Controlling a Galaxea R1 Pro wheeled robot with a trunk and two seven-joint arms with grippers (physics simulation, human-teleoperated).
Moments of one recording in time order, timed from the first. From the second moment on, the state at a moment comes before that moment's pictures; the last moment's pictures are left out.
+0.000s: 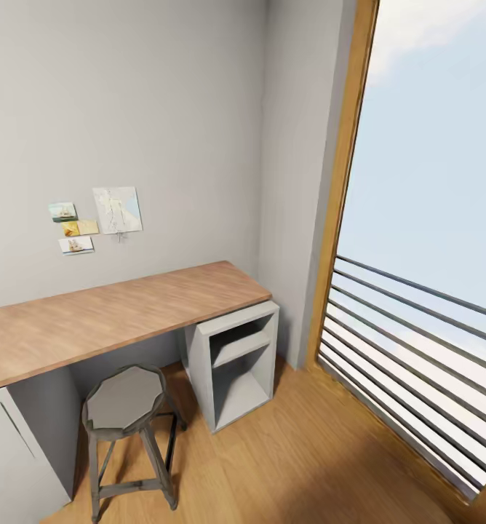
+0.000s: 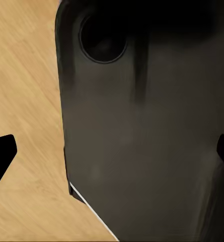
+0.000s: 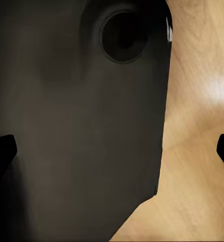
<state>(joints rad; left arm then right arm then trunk) 0.00 0.00 0.00 0.00 0.00 0.00 0.00 0.00 0.00 0.00 0.00 0.00 0.00 0.00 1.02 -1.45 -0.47</state>
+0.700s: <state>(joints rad) 0.00 -0.02 0.02 -0.05 0.02 -0.01 -0.01 0.00 -0.01 0.01 0.00 0.01 0.00 0.00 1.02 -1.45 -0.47</state>
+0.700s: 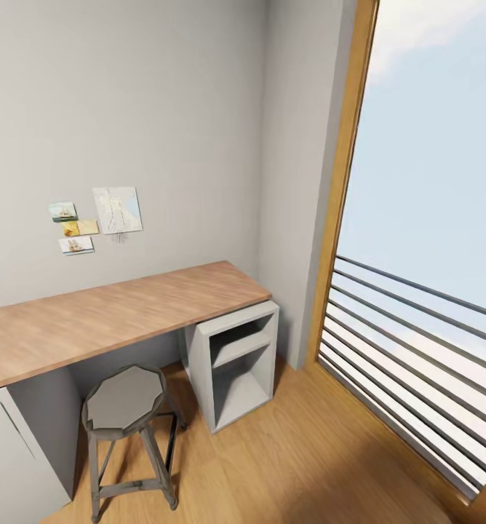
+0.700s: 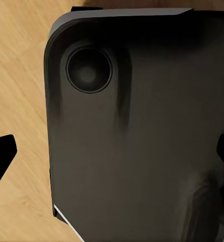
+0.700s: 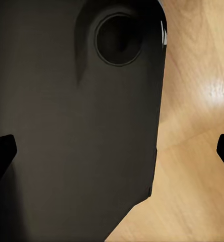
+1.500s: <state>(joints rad) 0.00 -0.02 0.13 -0.05 0.23 -0.01 0.00 0.00 0.00 0.01 -0.01 0.02 0.00 0.00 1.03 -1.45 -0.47</state>
